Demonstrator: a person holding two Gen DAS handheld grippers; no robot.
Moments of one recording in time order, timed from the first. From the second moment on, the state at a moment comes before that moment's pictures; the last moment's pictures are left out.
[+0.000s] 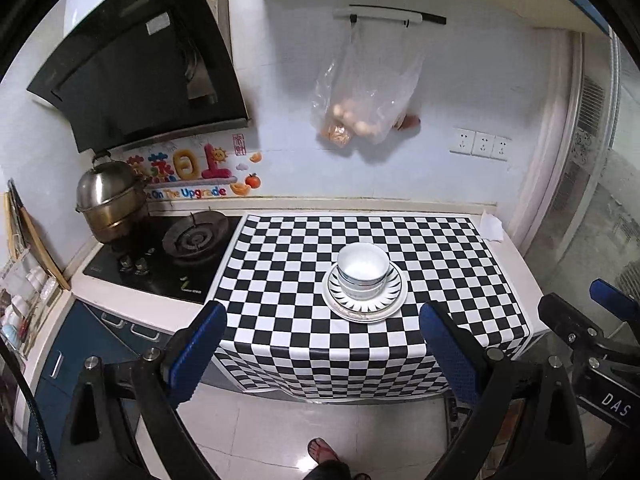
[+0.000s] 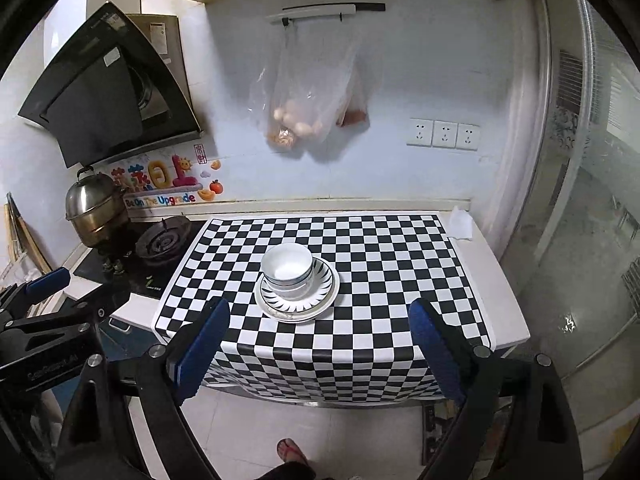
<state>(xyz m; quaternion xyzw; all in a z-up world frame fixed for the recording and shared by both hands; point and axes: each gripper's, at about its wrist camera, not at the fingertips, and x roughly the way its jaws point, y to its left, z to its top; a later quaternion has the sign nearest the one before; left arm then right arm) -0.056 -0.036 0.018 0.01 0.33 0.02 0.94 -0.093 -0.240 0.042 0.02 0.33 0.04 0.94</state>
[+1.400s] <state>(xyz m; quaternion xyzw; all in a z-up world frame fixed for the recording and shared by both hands) -0.062 -0.035 0.011 0.01 0.33 0.03 0.94 -0.099 -0.244 0.044 0.02 0.33 0.02 0.94</state>
